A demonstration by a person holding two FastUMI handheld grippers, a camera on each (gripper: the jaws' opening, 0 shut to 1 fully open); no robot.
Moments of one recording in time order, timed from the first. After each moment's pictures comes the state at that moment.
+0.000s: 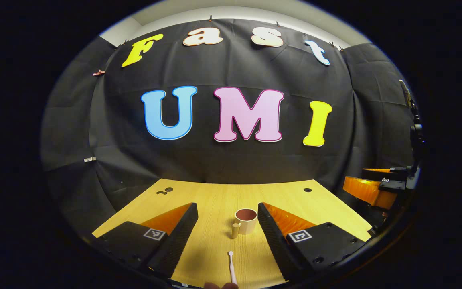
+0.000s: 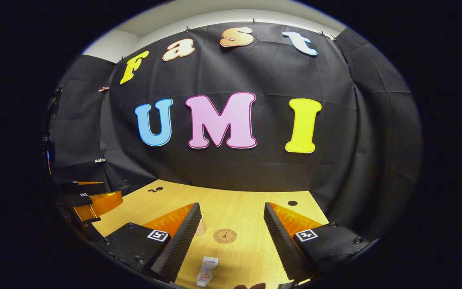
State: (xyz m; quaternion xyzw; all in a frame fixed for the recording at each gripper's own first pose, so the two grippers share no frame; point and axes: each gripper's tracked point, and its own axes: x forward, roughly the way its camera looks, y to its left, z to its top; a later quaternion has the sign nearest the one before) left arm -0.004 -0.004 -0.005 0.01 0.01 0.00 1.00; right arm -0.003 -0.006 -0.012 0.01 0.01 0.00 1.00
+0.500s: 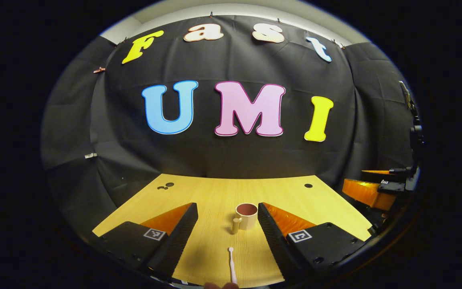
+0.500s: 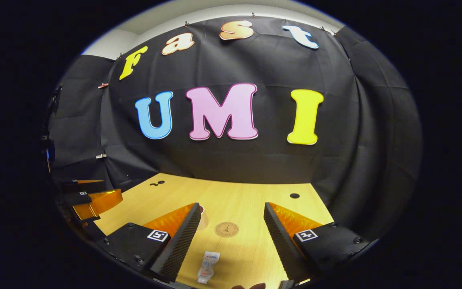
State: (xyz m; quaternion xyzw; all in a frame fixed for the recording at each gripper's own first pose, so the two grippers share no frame) left arm -0.006 -0.001 -0.019 0.01 0.04 0.01 1.00; right arm 0.001 -0.001 -0.040 0.02 0.06 0.01 1.00
